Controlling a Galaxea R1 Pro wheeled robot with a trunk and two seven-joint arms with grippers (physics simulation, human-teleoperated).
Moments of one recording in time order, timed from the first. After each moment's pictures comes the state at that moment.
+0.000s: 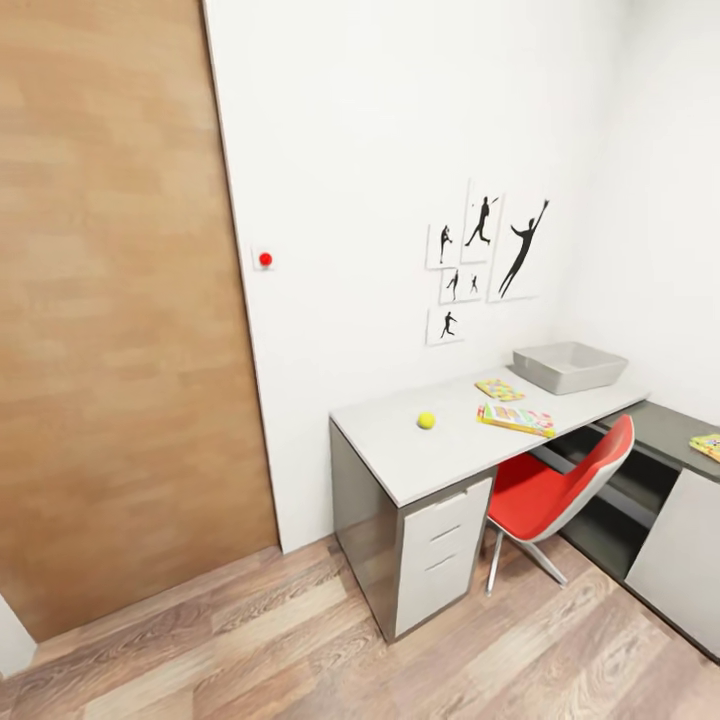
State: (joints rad) left arm 0.00 -0.02 -0.01 0.00 -0.01 0.00 0.00; right arm 0.00 0.02 0.00 0.00 -0.01 -0.12 0.00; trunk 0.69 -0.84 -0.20
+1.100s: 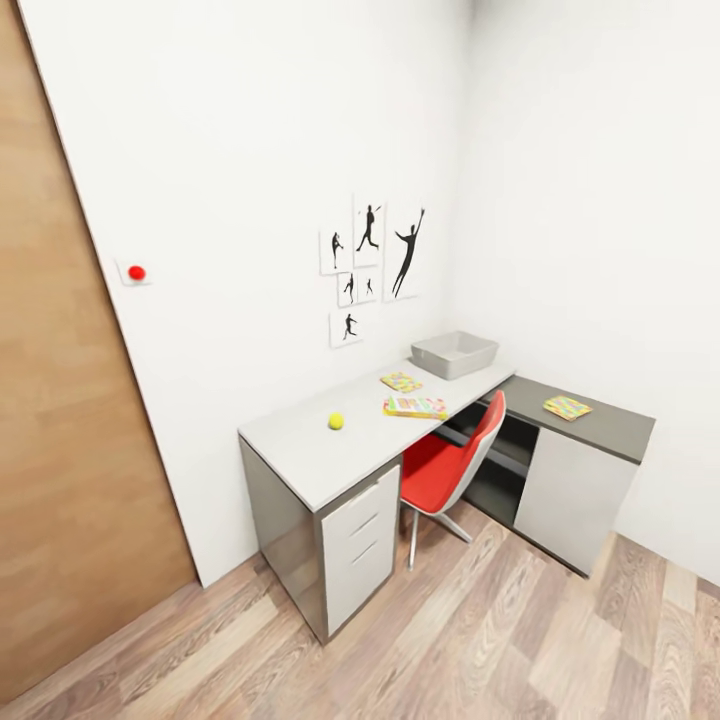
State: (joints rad) left arm 0.00 -0.02 -0.01 0.00 -0.01 0.00 0.00; right arm 0.00 0.01 -0.01 0.00 -0.01 -0.12 0.00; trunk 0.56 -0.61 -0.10
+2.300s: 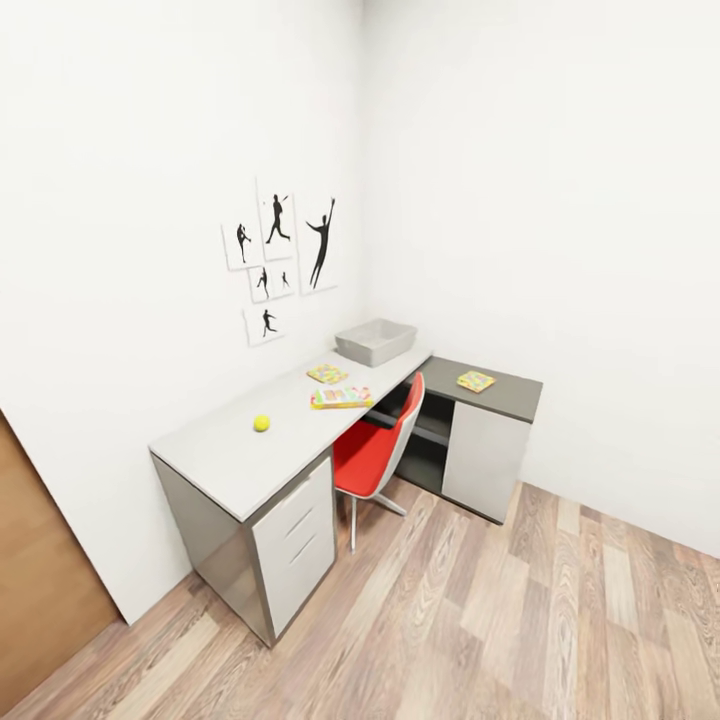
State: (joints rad) left arm -0.12 -0.01 0.00 -0.25 -0.01 0.16 -0.01; right arm -0.16 -0.01 -0.02 -0.01 -0.07 -0.02 0.01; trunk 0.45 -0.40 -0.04
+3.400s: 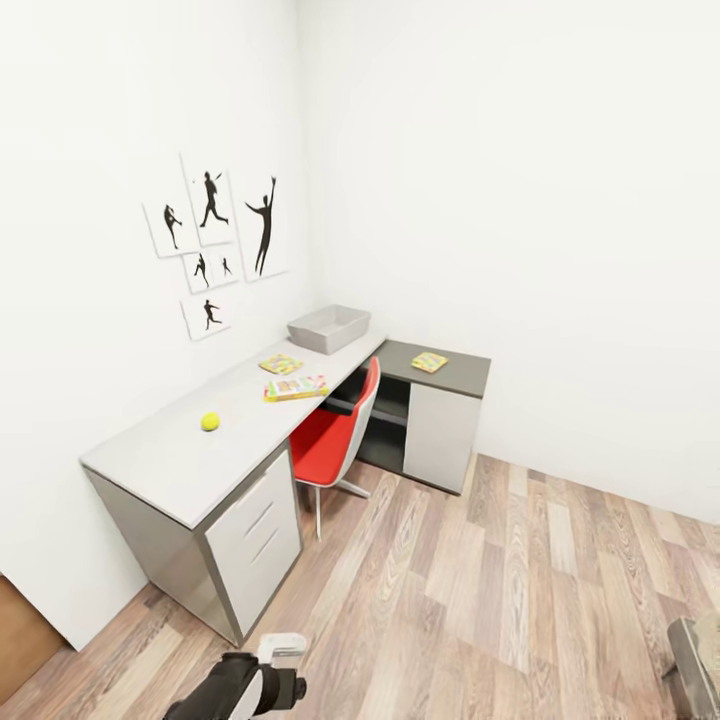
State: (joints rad) left arm -0.44 -0.11 0.01 -0.44 0.00 0.48 -0.01; right arm -0.48 -0.15 -0.01 -0.01 -0.57 0.25 0.01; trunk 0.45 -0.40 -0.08
